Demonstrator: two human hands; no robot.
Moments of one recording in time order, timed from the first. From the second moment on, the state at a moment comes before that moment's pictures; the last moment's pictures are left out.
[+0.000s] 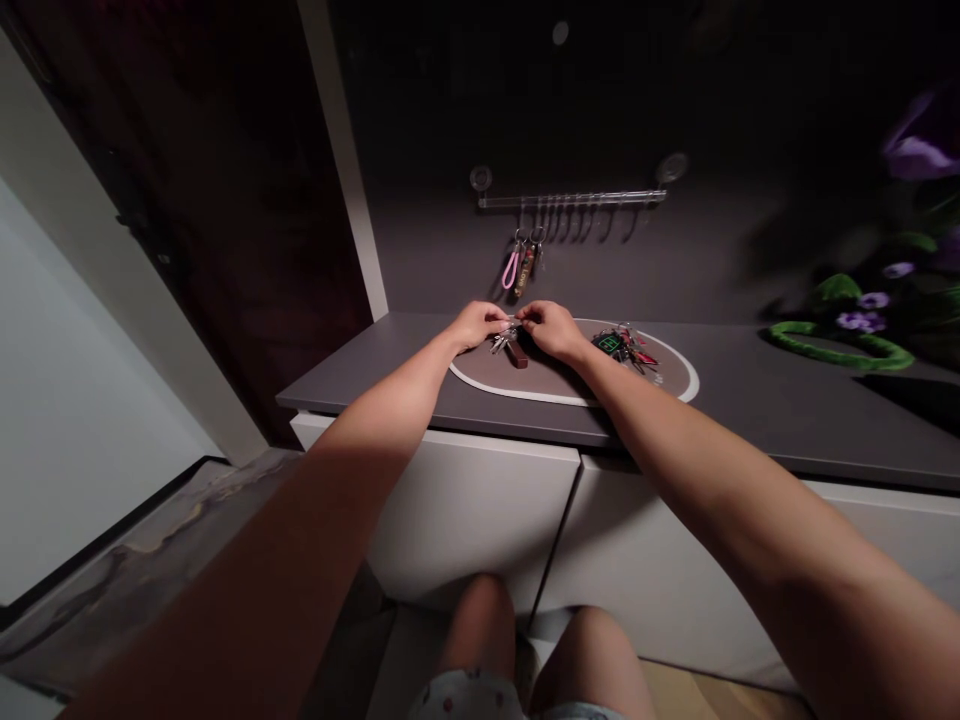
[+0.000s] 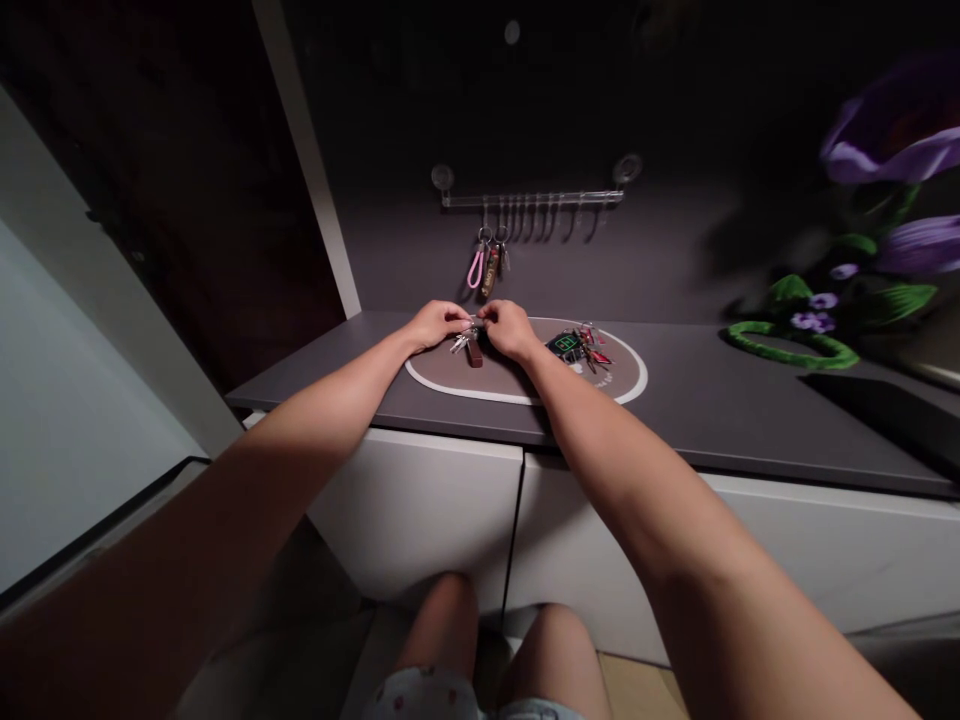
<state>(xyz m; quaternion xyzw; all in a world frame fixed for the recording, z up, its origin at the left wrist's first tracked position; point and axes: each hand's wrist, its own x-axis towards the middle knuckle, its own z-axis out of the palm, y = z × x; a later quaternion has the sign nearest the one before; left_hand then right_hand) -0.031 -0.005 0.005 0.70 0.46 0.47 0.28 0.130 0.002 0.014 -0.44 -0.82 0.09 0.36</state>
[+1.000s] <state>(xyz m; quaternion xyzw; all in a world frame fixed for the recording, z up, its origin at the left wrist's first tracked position) -0.028 -0.008 0.017 0.50 0.32 0.62 0.52 0.127 0.000 0.016 -0.31 -0.79 0.24 0.47</state>
